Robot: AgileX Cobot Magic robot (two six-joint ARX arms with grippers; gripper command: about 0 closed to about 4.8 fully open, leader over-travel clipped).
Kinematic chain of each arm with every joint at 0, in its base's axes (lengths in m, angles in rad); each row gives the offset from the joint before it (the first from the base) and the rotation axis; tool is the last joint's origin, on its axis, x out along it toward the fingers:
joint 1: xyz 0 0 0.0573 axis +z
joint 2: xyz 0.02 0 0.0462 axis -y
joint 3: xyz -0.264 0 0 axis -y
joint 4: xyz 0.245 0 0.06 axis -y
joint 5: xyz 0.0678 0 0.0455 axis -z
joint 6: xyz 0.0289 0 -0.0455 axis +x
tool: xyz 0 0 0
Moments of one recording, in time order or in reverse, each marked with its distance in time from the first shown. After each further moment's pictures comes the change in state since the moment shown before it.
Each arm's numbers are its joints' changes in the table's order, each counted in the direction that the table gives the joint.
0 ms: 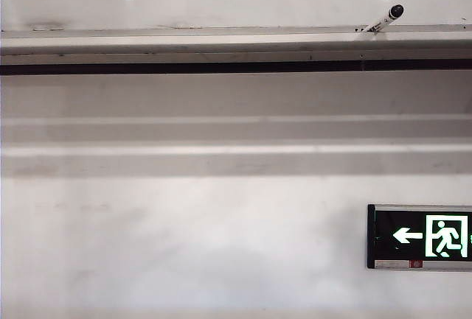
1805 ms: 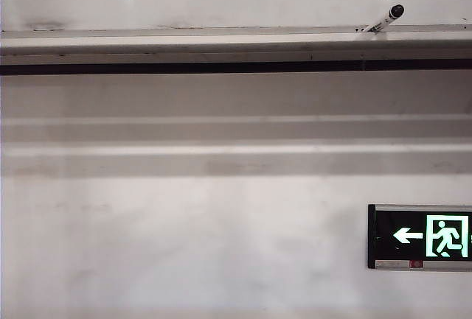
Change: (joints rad) left arm 0.641 0.264 -0.438 0.216 -0.061 -0.080; right arm 0.000 0.000 0.000 -0.003 0.000 0.000
